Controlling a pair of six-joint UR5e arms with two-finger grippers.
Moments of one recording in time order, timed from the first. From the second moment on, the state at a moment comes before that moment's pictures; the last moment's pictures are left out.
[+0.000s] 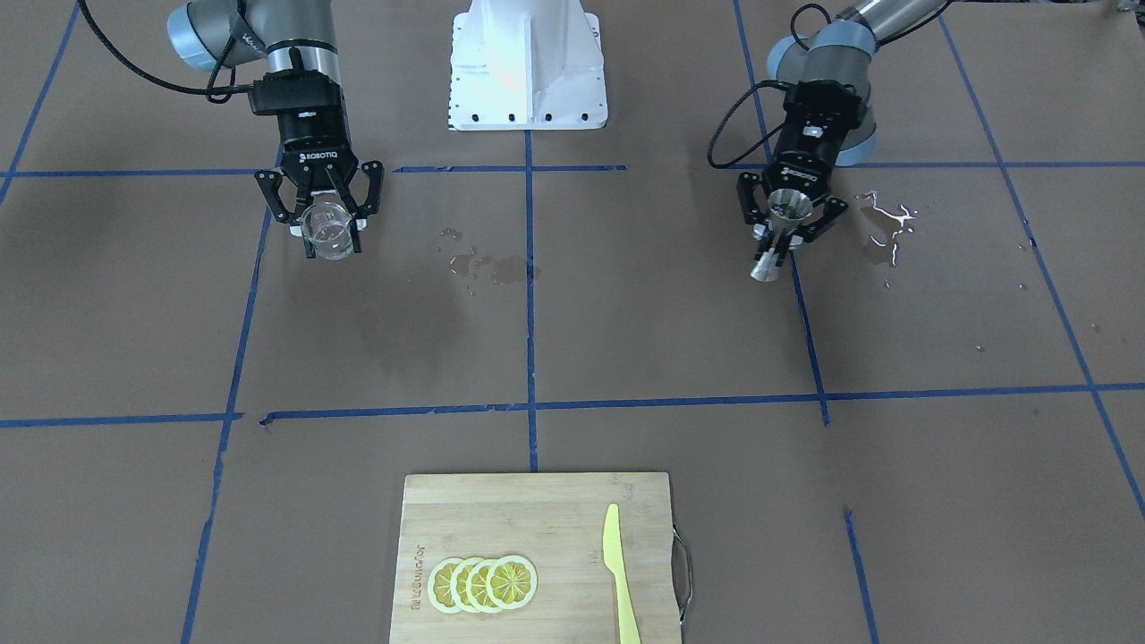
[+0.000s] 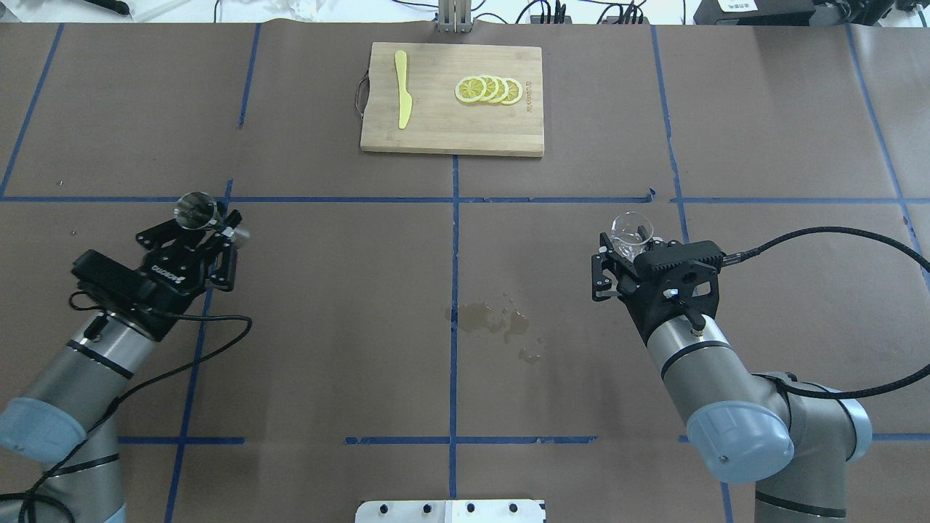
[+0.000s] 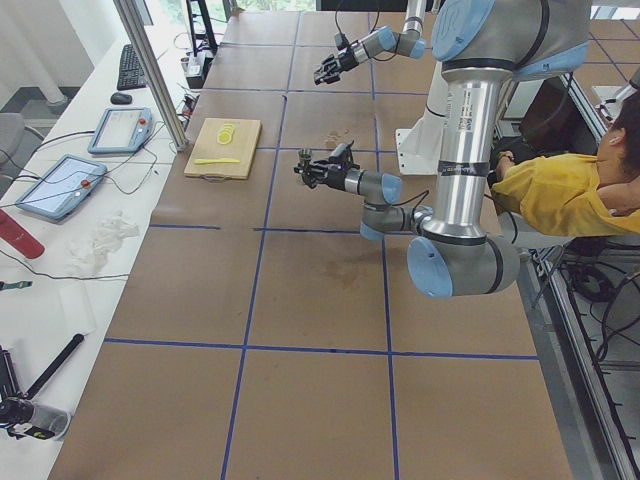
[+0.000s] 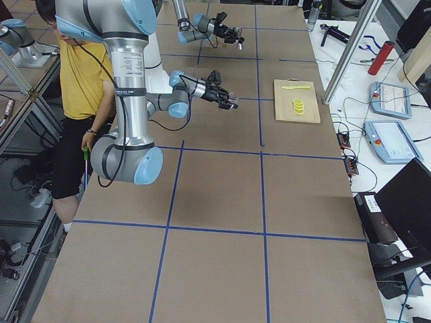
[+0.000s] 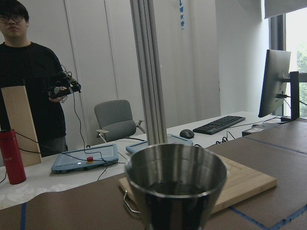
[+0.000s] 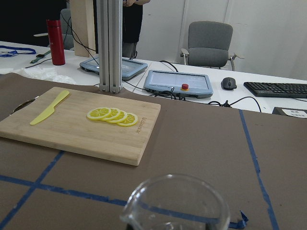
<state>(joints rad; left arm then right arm) -0.31 -1.62 -1.59 -3.33 -0.70 -0.41 0.23 -1.48 1.99 -0.98 0.71 1.08</state>
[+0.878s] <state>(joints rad) -0.26 -1.41 -1.51 -3.42 -0.64 -0.73 0.22 -1.49 1.97 -0.98 0.71 1.13</state>
